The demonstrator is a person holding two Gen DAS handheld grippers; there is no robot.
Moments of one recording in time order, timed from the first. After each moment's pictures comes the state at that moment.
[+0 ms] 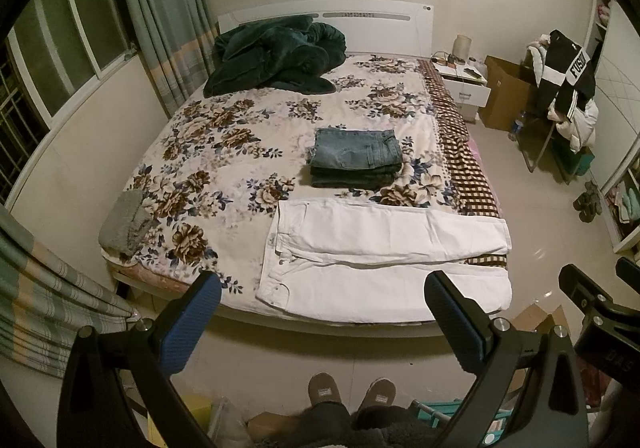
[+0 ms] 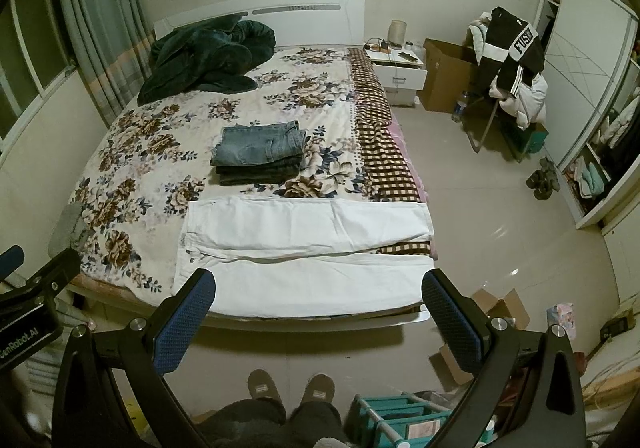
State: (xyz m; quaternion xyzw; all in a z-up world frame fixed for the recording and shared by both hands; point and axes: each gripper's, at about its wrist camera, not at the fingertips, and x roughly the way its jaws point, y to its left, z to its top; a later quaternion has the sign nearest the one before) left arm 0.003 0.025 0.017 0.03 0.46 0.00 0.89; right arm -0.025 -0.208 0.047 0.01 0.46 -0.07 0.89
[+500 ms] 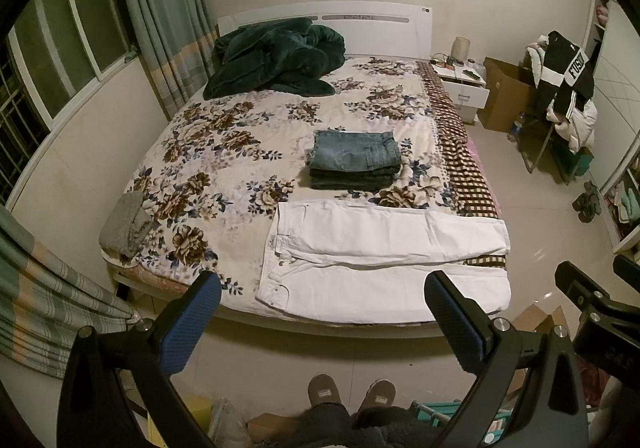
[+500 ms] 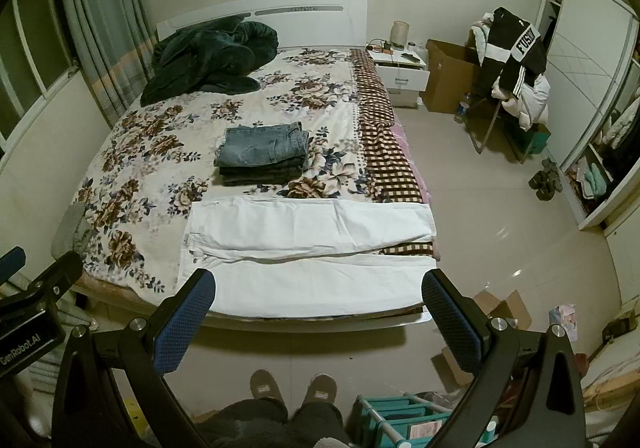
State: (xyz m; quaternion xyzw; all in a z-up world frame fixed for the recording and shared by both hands) left arm 0.002 0.026 0.018 0.03 0.46 0.00 0.89; right arm -0.024 -0.186 0.064 0.01 0.46 -0.06 0.89
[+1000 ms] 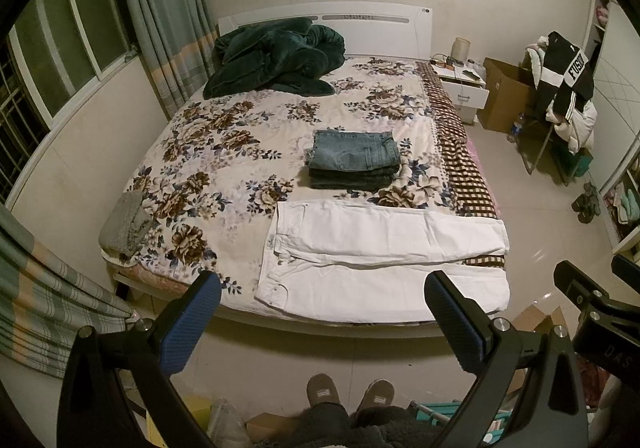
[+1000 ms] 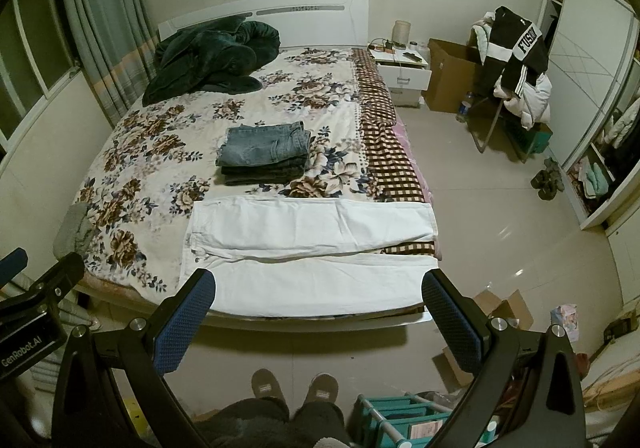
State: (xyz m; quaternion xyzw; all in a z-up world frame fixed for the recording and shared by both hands) left arm -0.001 0.026 0.017 0.03 0.46 0.00 0.89; right arm -0.025 -0.187 0.061 0.01 0.46 -0.06 0.89
